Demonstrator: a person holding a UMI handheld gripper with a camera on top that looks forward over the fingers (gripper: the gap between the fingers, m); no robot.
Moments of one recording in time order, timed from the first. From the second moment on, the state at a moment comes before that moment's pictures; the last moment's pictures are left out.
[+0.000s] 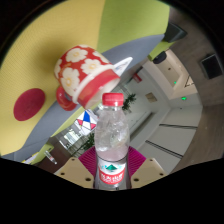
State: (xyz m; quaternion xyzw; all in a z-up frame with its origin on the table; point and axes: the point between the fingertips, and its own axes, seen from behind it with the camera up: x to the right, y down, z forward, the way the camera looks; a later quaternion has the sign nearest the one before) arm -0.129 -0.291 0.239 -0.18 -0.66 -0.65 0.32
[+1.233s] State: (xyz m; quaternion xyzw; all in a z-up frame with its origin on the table) arm -0.070 -0.323 0.139 -0.78 -0.07 0.04 0.62
